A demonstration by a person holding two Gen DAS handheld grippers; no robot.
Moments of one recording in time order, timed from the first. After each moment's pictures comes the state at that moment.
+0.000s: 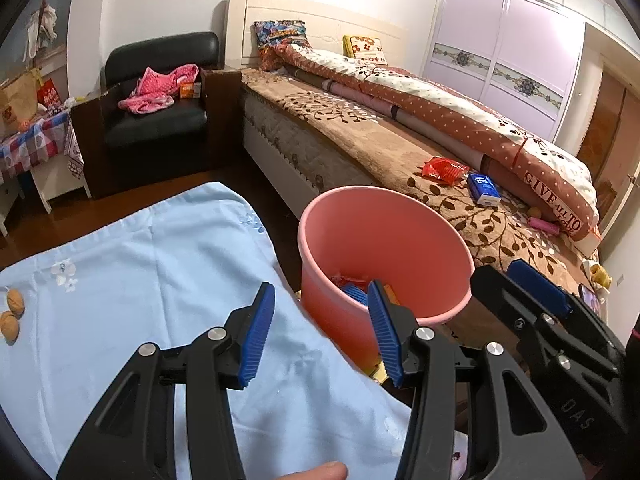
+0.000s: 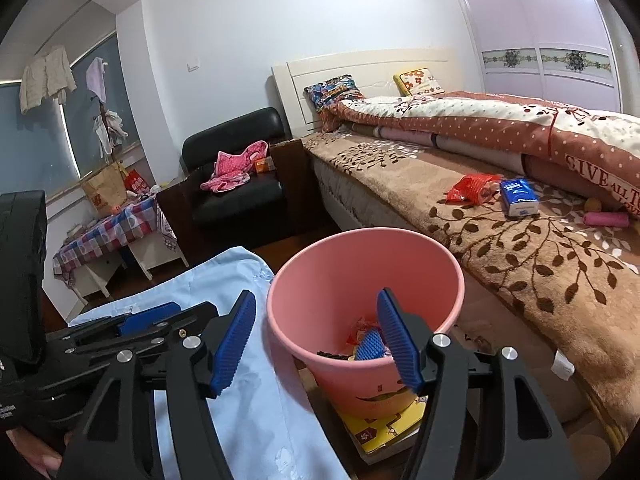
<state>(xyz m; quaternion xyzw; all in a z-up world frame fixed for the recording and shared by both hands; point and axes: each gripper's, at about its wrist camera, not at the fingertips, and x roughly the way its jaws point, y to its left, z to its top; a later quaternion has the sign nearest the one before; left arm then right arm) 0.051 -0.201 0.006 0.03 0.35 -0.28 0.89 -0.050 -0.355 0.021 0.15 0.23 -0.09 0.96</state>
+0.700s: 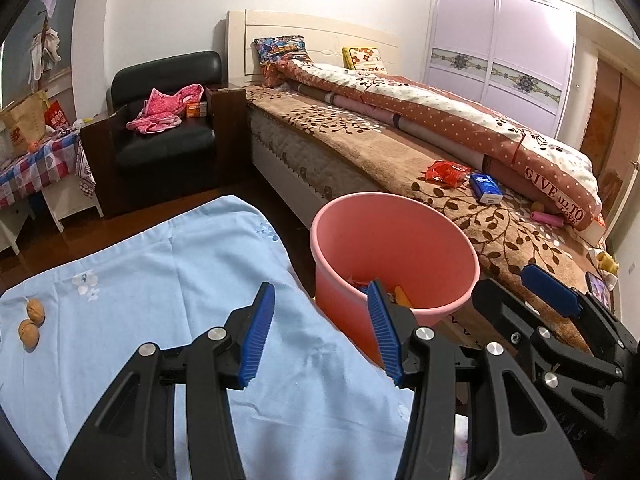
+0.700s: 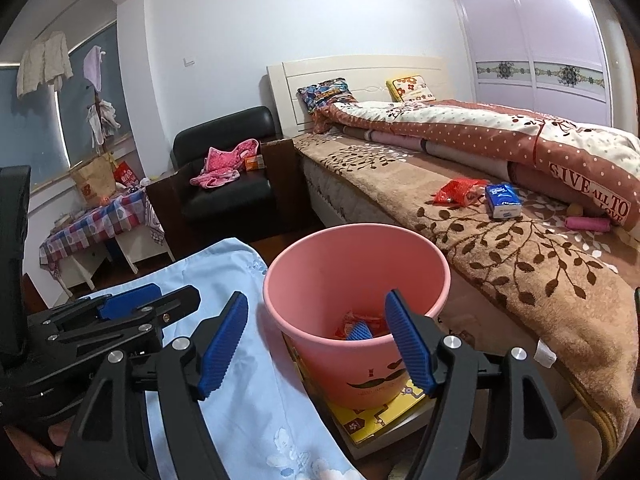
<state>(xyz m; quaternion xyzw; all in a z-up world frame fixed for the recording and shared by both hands) 0.033 -0.191 0.012 0.06 0.33 -0.27 0.91 -0.063 -0.339 0.021 0.12 0.24 -0.11 0.96</state>
